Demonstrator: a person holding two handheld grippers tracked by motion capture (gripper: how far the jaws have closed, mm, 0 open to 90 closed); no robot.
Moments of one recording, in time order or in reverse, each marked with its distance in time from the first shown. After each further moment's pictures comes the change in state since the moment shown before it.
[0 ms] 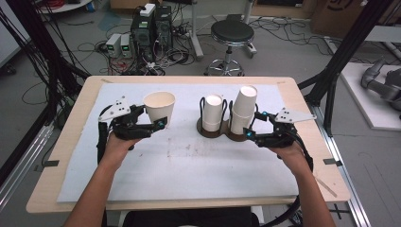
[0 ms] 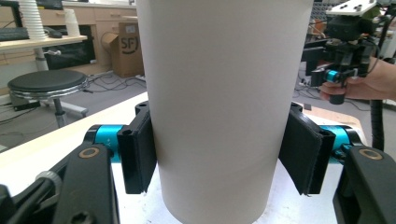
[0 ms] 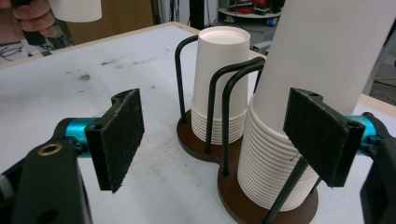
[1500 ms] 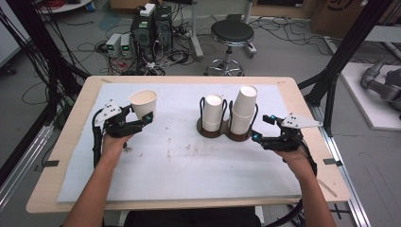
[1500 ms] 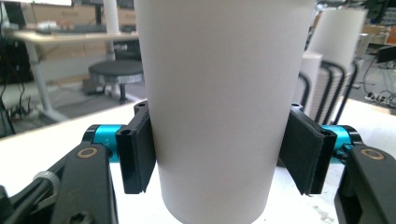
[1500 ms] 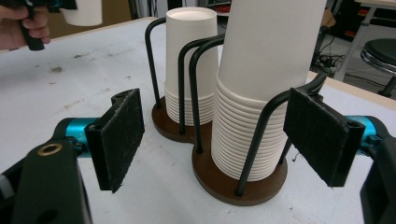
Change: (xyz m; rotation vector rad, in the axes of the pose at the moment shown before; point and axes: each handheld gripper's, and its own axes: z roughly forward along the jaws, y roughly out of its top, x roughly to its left) left arm 0.051 -0.054 -0.009 -0.010 0.233 -0.052; right arm -0.009 -0.023 -0.010 0.002 -0.082 0.015
